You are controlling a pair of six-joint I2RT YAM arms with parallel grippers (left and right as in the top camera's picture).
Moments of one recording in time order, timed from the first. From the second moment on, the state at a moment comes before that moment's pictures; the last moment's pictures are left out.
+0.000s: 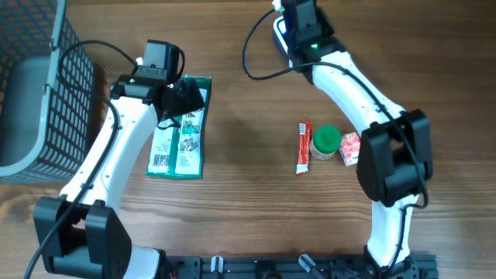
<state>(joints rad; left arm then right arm) -0.18 1.62 1.29 -0.88 -0.11 -0.53 0.39 2.13 1.74 -0.30 0.57 -0.46</state>
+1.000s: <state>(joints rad) -0.18 1.62 1.29 -0.88 -0.11 -0.53 0.48 2.00 1.74 -0.69 0.37 -0.33</state>
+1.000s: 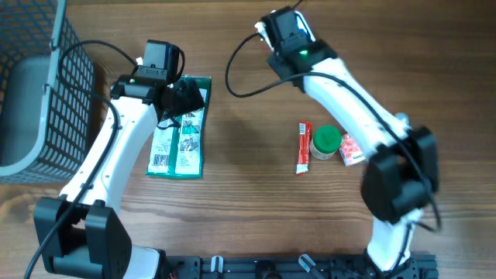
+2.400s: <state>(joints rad) -0.18 1.62 1.29 -0.88 -0.11 -0.53 0.52 1.85 1.40 -0.74 -0.29 0.41</state>
